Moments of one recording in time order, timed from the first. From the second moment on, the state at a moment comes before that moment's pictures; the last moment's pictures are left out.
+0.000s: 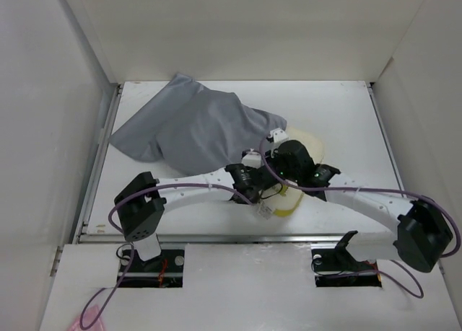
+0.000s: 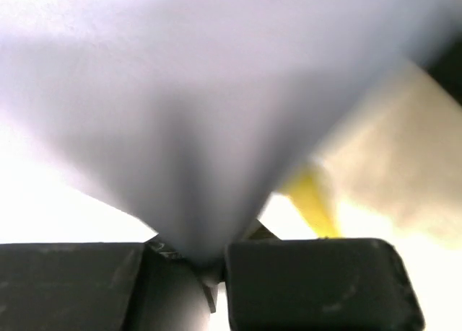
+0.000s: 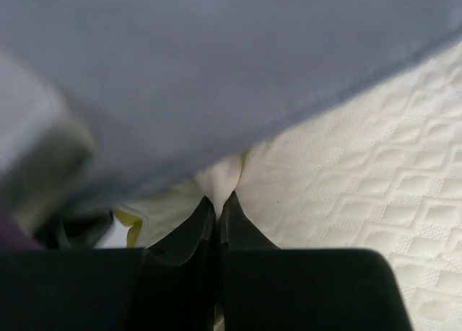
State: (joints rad) left arm -1.12 1.70 1.20 -0.80 -0.40 -0.99; right arm 0.75 1.30 0.81 -0.22 0.05 0.27
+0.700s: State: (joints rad) left arm -1.28 1.55 1.49 -1.09 -0.29 -0.90; right arm 0.80 1.54 0.58 0.96 0.25 0.47
